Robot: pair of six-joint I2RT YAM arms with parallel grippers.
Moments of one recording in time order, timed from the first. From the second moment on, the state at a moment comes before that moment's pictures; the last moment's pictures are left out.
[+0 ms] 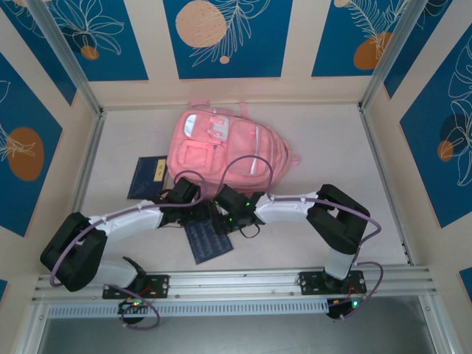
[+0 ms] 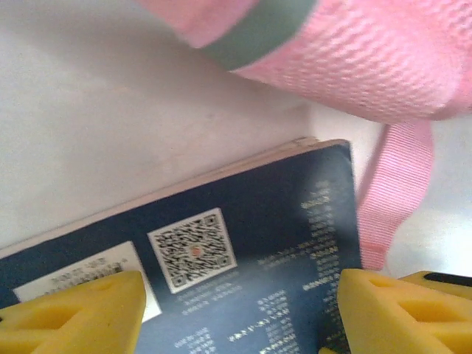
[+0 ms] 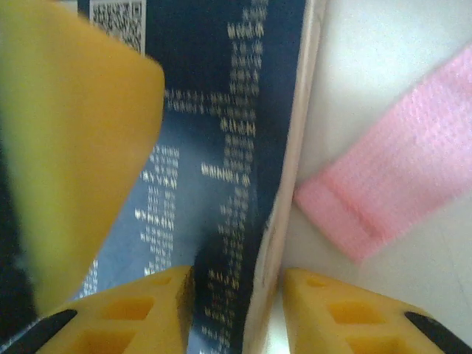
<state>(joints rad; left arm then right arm) -0.66 1.35 0.63 -0.33 0.10 -0.83 1.02 1.75 0.97 -0.33 -0.12 0.60</state>
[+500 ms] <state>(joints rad) -0.66 0.87 0.36 -0.48 0.10 -0.93 0.88 1.72 0.90 -0.28 -0.38 0.66</state>
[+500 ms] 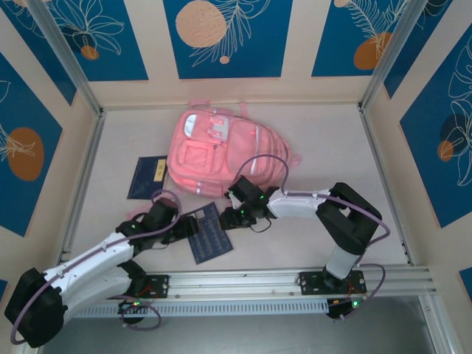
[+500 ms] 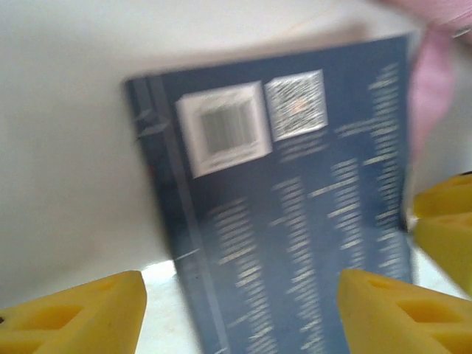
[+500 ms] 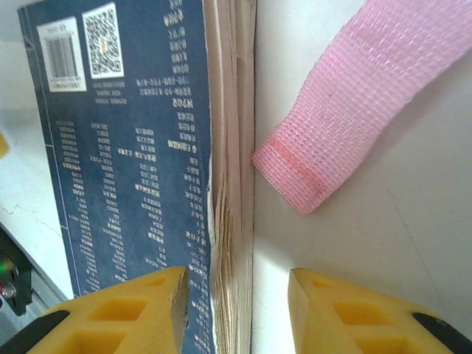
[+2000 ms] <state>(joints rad) -0.65 0.88 0.29 -0.42 0.12 -0.97 0.93 1.89 0.87 0.19 -0.80 0.97</state>
